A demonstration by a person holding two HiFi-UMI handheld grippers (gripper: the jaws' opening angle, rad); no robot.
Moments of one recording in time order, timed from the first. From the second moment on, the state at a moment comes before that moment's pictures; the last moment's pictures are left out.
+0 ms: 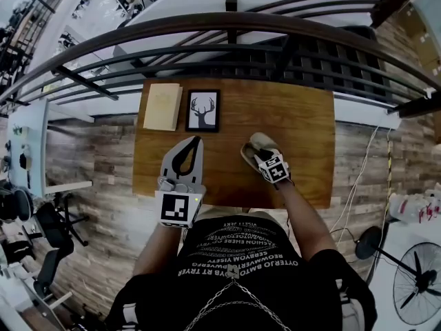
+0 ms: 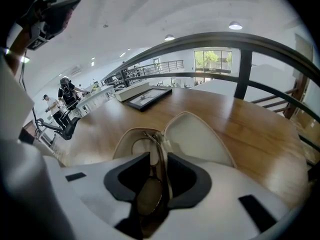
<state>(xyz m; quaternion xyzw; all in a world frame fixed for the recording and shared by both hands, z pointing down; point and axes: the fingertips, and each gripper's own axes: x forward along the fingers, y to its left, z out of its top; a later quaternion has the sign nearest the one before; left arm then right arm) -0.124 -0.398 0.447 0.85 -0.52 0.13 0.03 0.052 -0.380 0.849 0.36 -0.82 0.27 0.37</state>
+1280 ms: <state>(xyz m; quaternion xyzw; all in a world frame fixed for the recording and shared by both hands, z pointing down) -0.103 -0.358 0.430 0.85 -0.52 0.11 0.01 0.078 -0.371 0.786 0.39 -0.82 0.27 0.31</state>
